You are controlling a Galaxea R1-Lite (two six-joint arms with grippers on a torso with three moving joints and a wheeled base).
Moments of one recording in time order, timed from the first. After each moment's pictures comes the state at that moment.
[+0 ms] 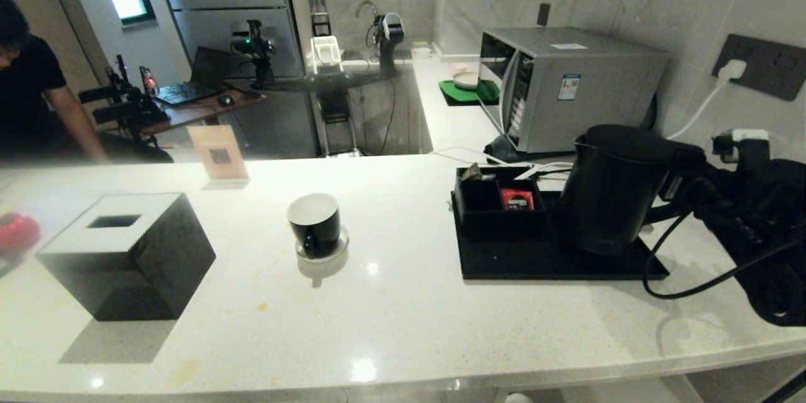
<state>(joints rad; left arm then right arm) 0.00 0.00 0.00 -0.01 0.01 -0.02 -0.13 2.00 -0.67 -1.52 -0.07 -0.05</state>
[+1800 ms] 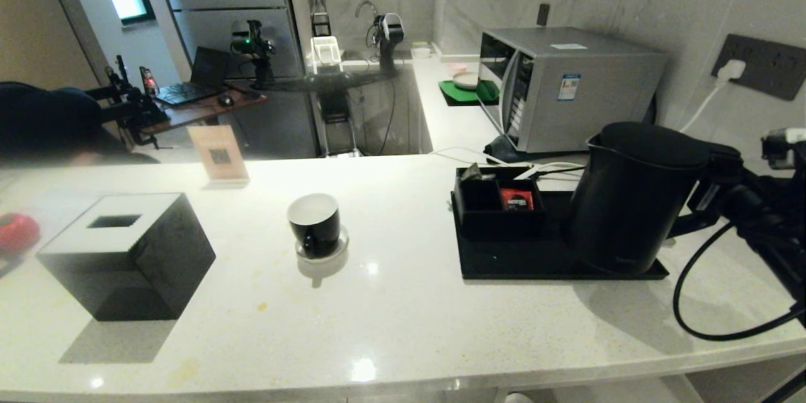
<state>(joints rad) 0.00 0.00 0.00 -0.01 0.01 -0.02 -0.10 1.76 -0.44 -1.52 -0.07 -0.05</state>
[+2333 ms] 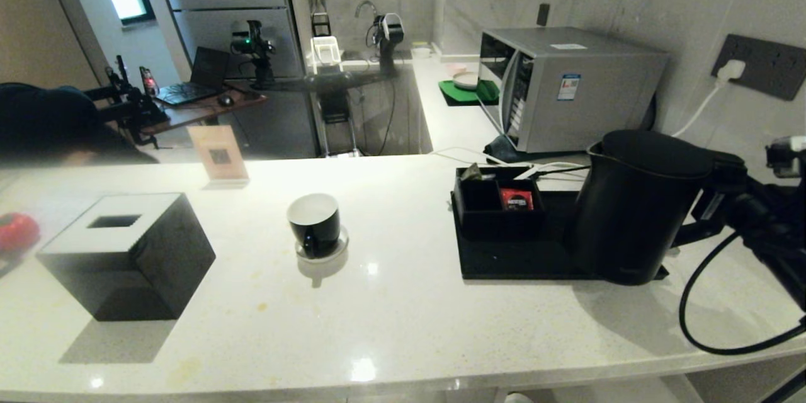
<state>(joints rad) 0.00 0.00 0.00 -0.01 0.01 -0.02 -0.10 1.74 -0.38 -1.52 -0.06 -0.05</state>
